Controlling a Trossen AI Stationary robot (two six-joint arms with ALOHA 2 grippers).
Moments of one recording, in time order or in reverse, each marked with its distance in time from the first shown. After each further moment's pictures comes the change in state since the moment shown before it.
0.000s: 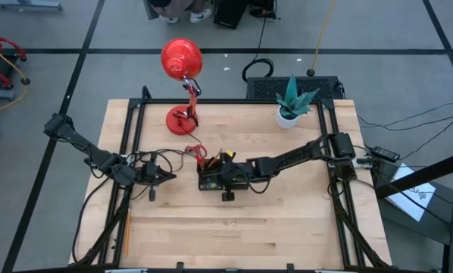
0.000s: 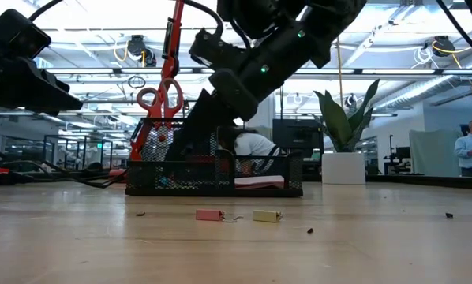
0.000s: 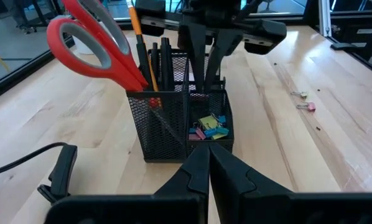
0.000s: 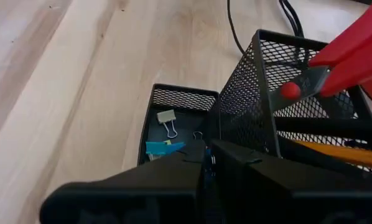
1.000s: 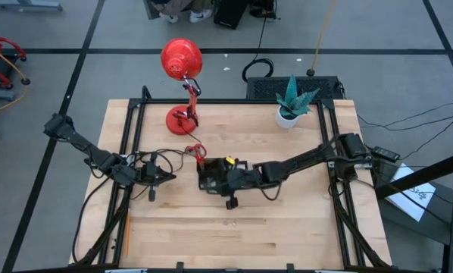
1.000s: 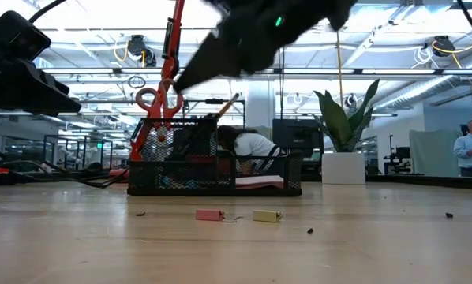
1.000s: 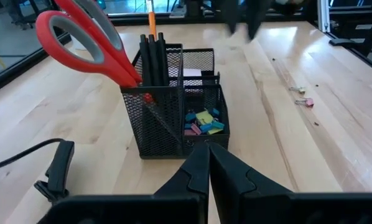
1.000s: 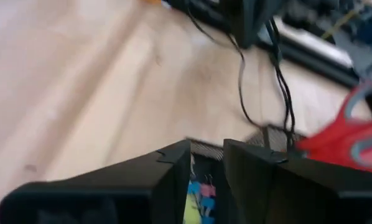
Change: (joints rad) left arm 0.000 0.000 0.000 -0.015 0.010 -0.008; right arm 0.081 -0.106 -0.001 0.016 0.049 -0.158
